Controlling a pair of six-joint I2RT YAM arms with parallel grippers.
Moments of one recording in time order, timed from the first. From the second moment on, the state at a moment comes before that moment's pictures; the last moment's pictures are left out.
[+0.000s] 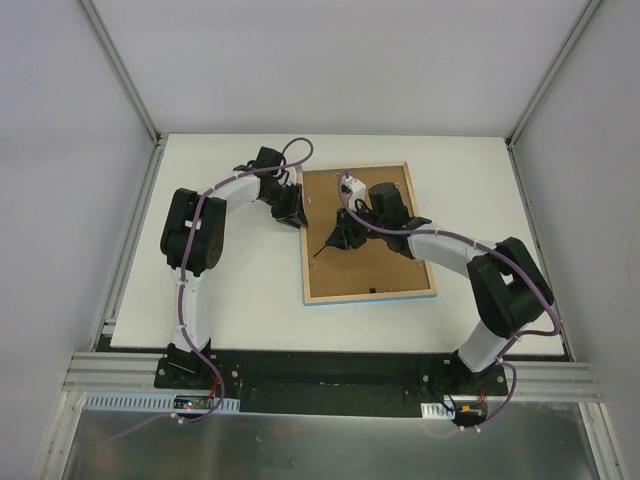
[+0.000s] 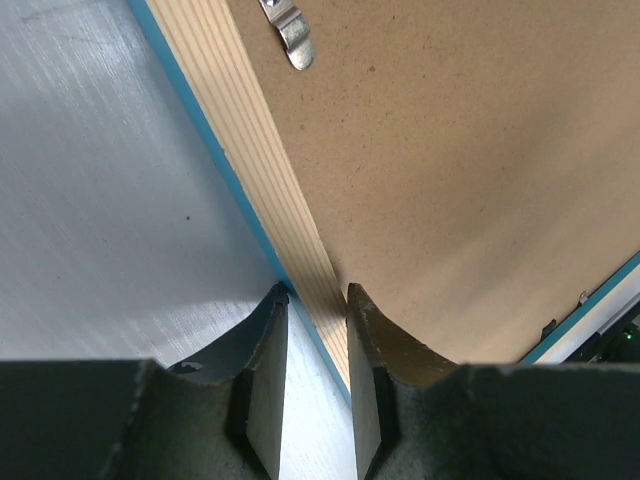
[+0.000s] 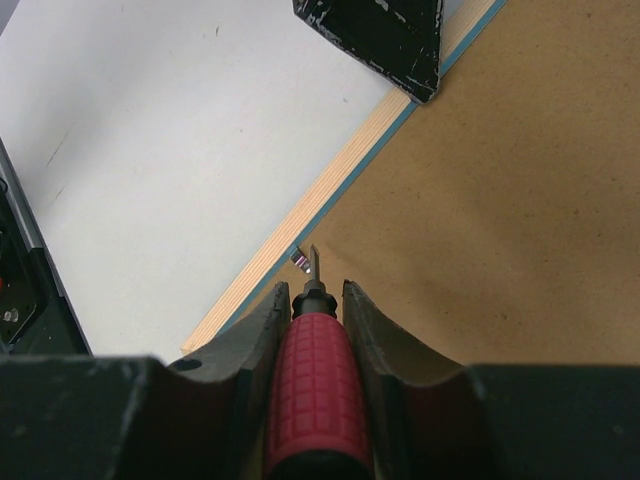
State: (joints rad) left arm -0.31 2.15 1.56 -0.55 0.55 -0.29; right arm 0.58 1.67 0.98 0.07 -0.53 0.20
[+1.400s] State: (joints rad) left arm -0.31 2.16 1.56 -0.54 0.56 -0.30; right arm 0.66 1.72 1.05 -0.01 -0.48 0.14
